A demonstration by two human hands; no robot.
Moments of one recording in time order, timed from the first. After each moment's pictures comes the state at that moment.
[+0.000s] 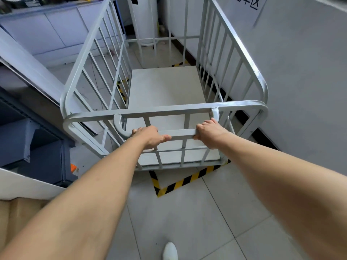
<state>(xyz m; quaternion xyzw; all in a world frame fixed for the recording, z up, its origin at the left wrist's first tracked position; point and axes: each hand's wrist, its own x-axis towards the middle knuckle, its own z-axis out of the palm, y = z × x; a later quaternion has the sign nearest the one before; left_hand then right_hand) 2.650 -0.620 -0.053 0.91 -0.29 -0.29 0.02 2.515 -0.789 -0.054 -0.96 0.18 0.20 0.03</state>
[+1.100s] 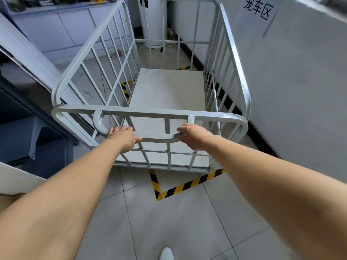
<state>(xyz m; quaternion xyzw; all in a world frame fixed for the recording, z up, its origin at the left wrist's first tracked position) 2.705 -0.566 -0.036 0.93 -0.26 -0.24 -0.08 2.566 -0.759 -0.031 -0.97 0.13 0.14 0.17</state>
